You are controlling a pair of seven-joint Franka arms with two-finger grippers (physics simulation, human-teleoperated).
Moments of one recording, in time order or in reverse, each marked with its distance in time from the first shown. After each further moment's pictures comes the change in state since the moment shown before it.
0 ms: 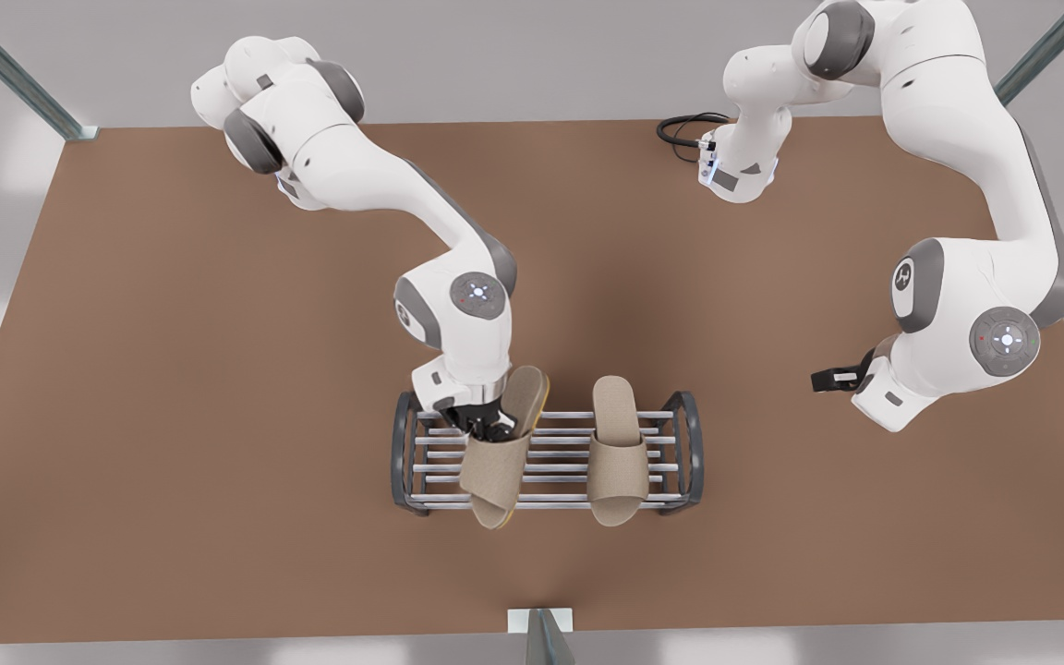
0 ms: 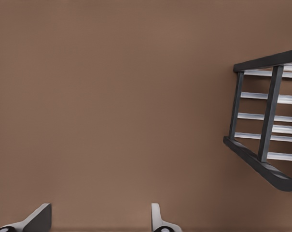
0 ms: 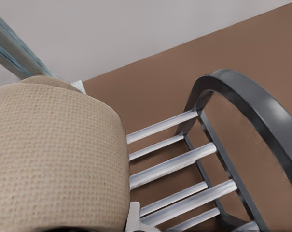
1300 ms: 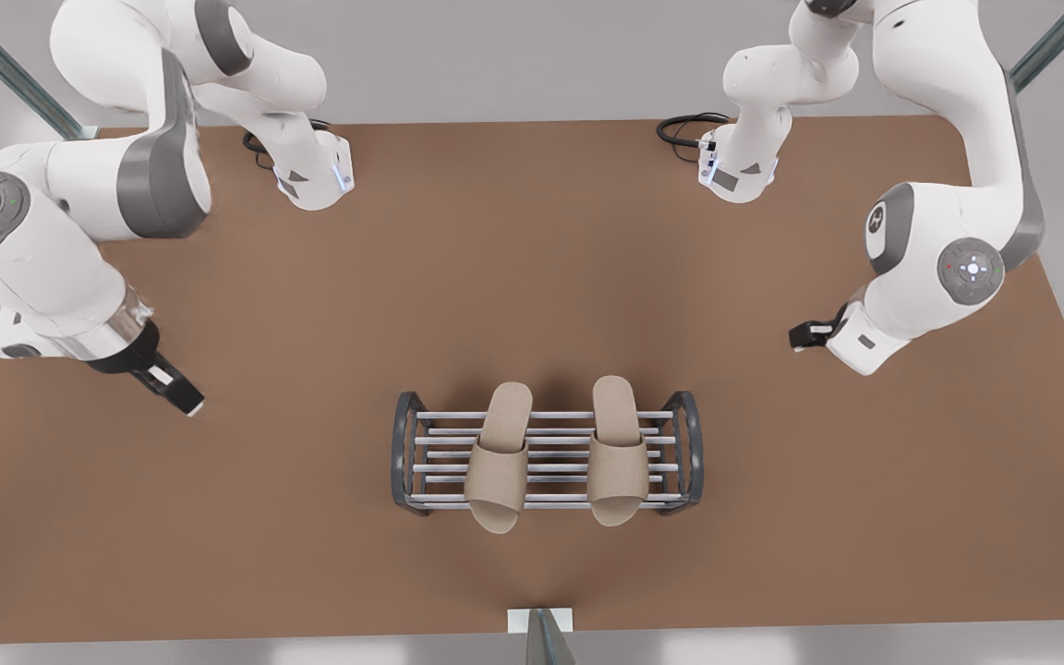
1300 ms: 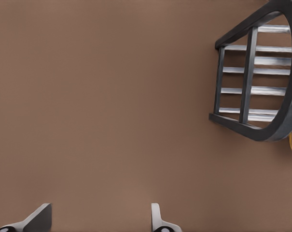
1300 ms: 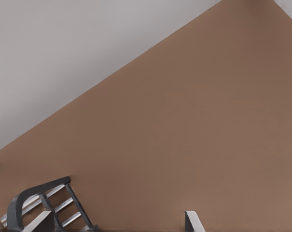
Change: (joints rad) left arm -0.008 -0.267 -0.008 -0.376 -0.063 0.168 0.007; right arm -0.596 -0.420 0.119 -0.027 0.195 -0.452 -0.394
